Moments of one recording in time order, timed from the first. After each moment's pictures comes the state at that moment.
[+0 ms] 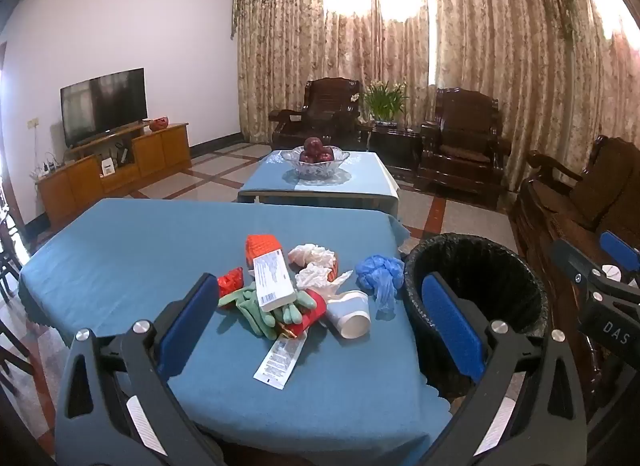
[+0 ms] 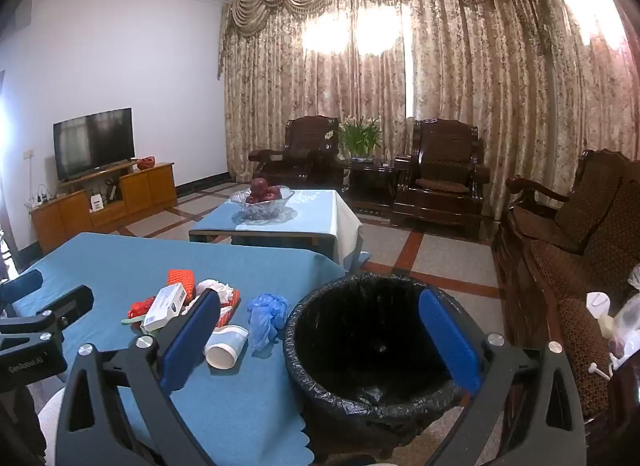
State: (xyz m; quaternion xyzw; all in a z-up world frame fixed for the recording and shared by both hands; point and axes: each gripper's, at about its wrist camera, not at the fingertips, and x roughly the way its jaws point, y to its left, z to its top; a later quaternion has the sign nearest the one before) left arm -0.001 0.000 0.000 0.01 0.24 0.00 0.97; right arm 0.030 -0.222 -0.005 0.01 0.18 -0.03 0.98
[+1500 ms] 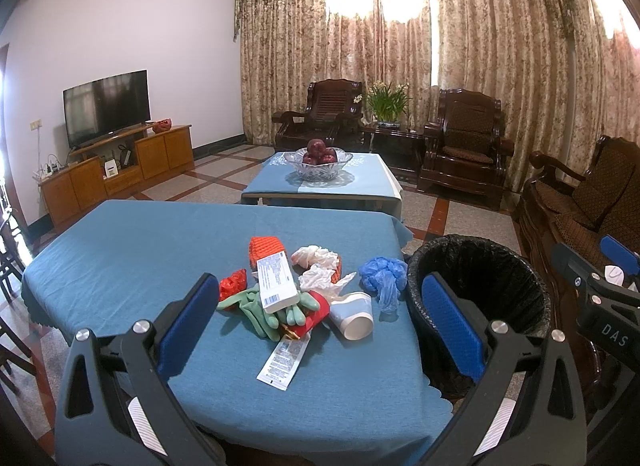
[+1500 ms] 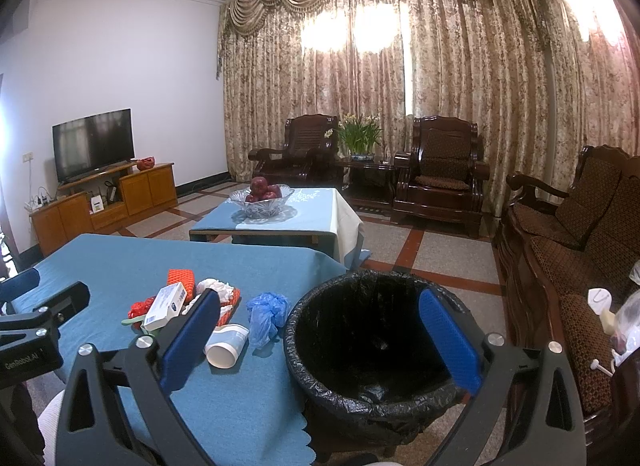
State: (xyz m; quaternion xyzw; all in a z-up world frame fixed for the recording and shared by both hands) left arm -0.003 -0.001 0.002 0.01 0.23 0.00 0.97; right arm 0.030 -0.226 -0.010 0.02 0.18 -0.02 0.98
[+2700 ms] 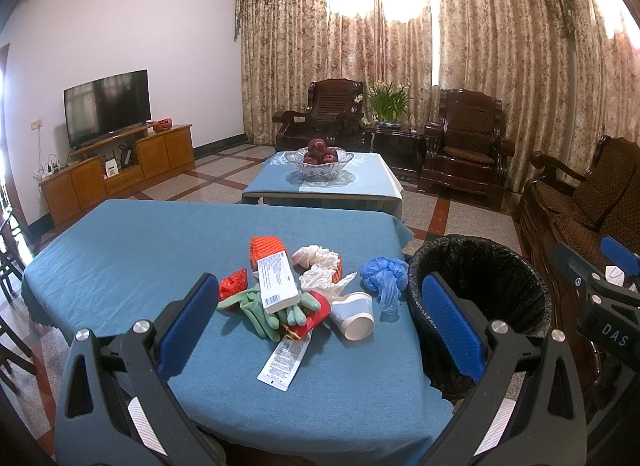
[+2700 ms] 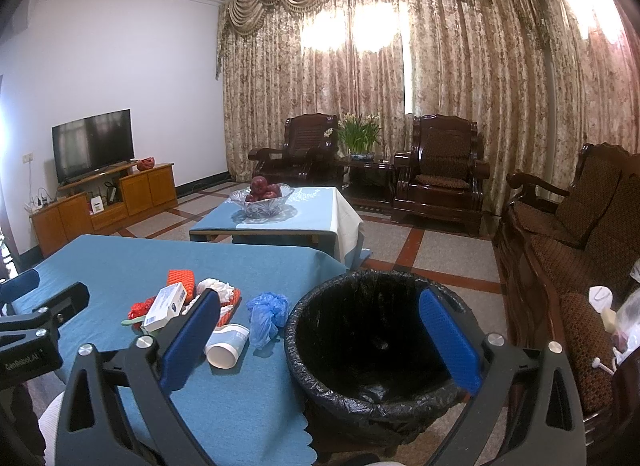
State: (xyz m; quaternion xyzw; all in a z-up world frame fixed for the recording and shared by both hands) left arm -0.003 -0.001 0.002 0.01 0.23 0.00 0.97; right arm 0.032 -0.225 -0.016 0.02 0.18 -0.02 0.98
